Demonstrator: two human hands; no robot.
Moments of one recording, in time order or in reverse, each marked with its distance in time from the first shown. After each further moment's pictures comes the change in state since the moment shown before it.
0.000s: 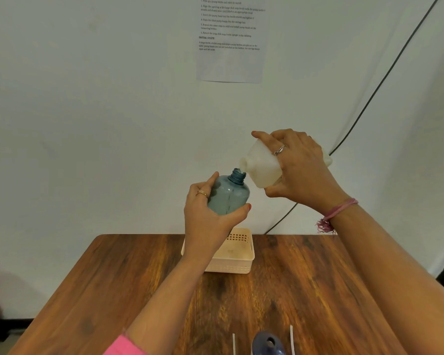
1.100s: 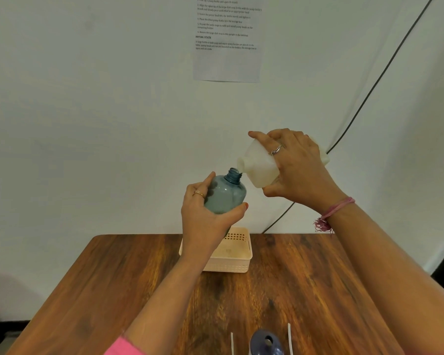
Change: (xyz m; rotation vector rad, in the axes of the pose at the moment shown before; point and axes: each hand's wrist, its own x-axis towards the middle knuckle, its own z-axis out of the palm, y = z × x) left_hand -0.001 0.001 0.000 -0.009 0.006 -0.033; right_hand -0.002 0.000 -0.001 -0.019 -0.006 -0.003
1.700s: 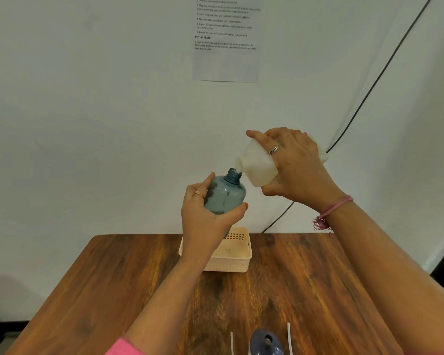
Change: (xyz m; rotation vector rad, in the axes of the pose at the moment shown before) left_hand -0.002 0.000 0.000 -0.040 0.006 -0.006; right_hand 0.001 -0.001 0.000 -0.020 0.016 -0.023
